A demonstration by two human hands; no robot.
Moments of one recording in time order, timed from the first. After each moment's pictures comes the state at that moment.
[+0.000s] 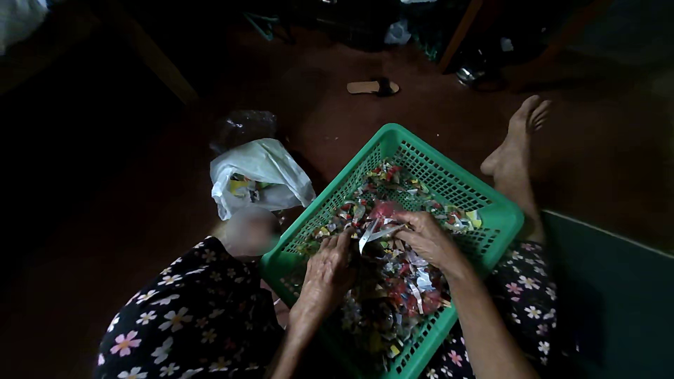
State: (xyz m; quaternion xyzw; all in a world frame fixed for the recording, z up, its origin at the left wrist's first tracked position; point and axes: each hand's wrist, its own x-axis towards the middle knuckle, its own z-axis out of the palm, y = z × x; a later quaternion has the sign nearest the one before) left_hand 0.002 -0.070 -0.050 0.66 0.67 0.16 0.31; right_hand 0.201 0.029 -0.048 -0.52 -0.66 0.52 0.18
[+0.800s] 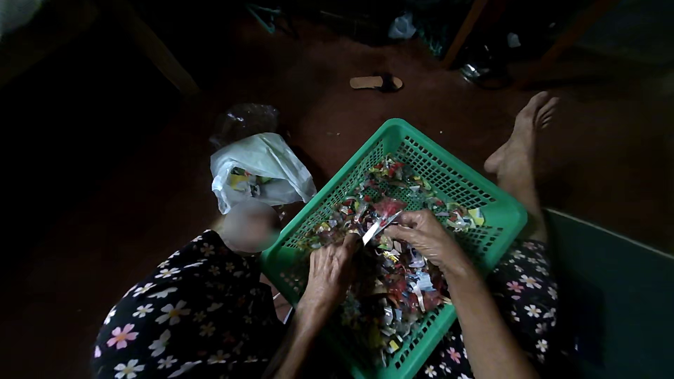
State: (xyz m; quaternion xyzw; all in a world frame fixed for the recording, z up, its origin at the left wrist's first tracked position) left_hand 0.012 -0.072 -0.060 0.68 0.69 0.13 0.24; right_hand 0.196 0.025 -0.046 -0.54 -0.58 0.57 0.20
